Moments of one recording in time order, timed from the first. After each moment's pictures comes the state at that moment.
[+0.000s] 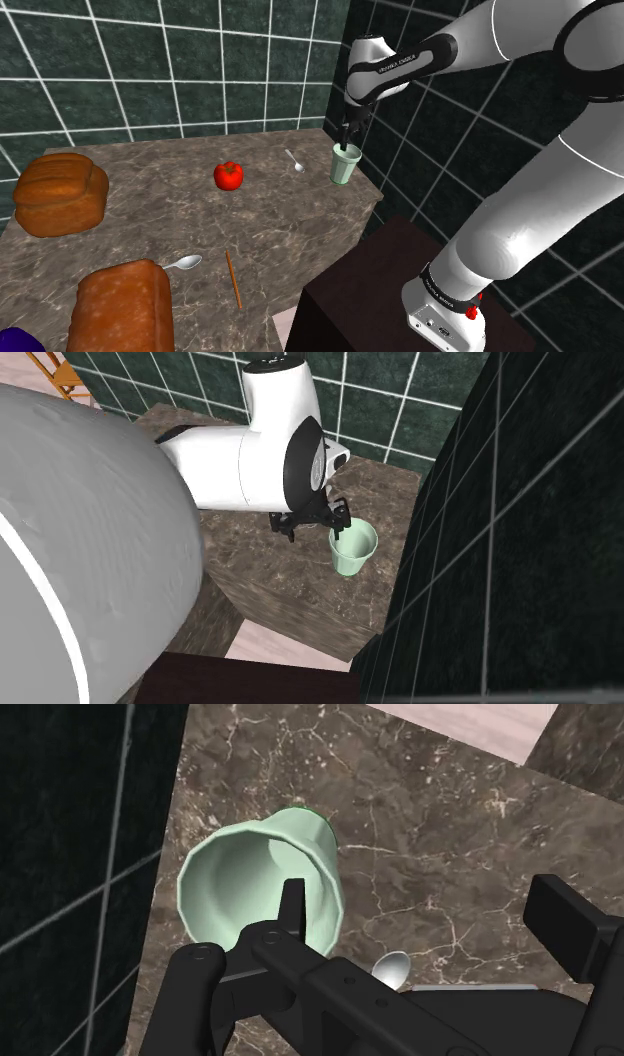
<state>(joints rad) -0.01 -0.11 -0.18 -2.32 -0.21 2.17 -0.14</state>
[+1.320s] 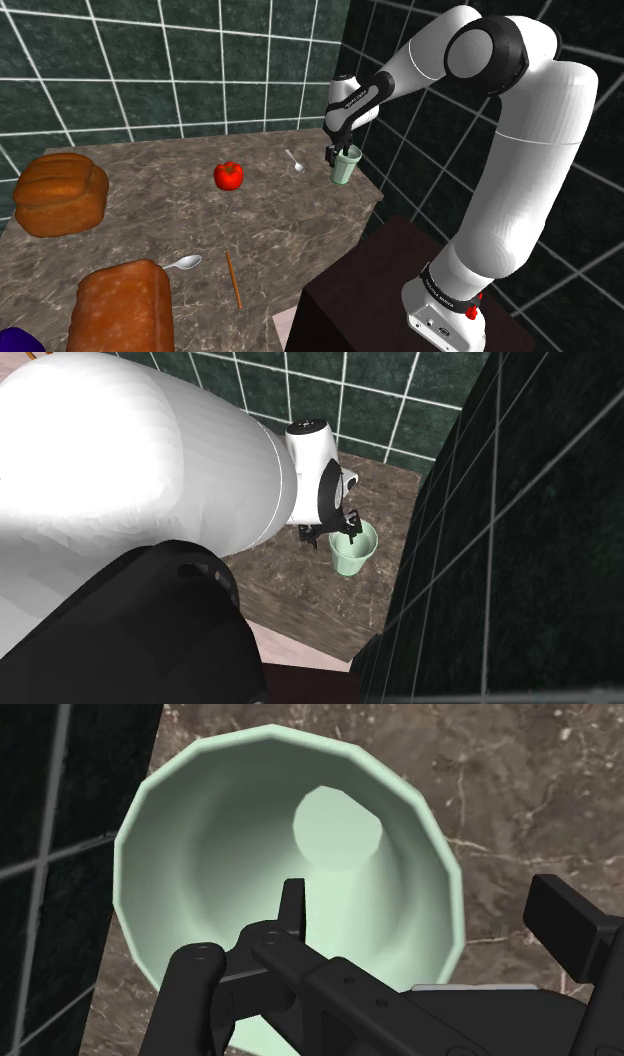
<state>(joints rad) -0.04 0.31 -0.20 -2.15 -0.23 2.40 -0.20</state>
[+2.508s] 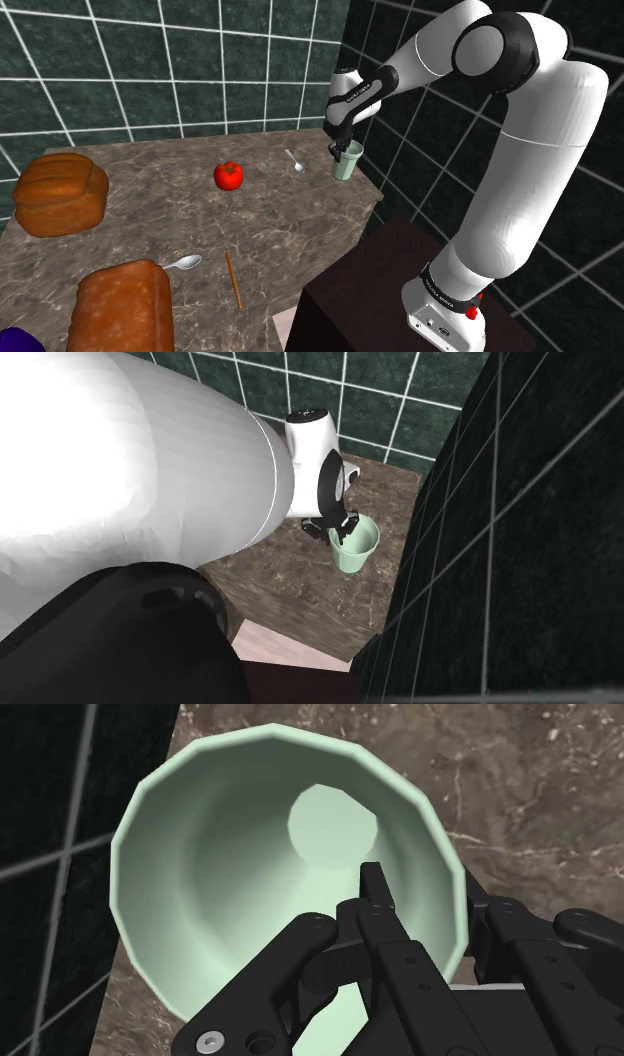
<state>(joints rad) -0.04 0.27 -0.20 -2.14 -0.23 2.35 -0.21</state>
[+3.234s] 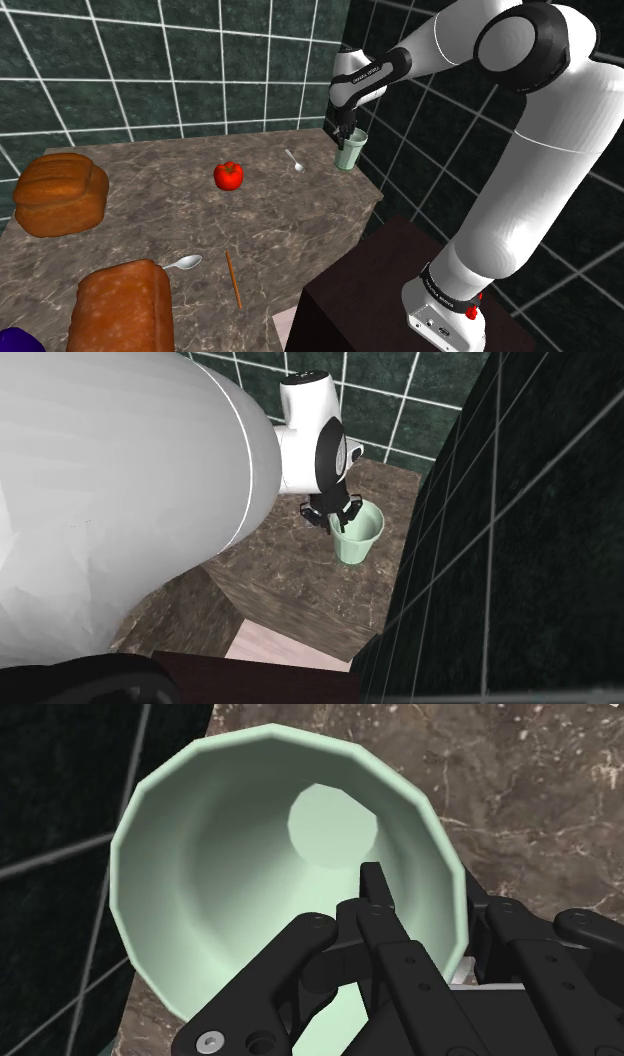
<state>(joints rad) -0.03 0.17 -0.19 -2.11 -0.23 2.22 -0.23</state>
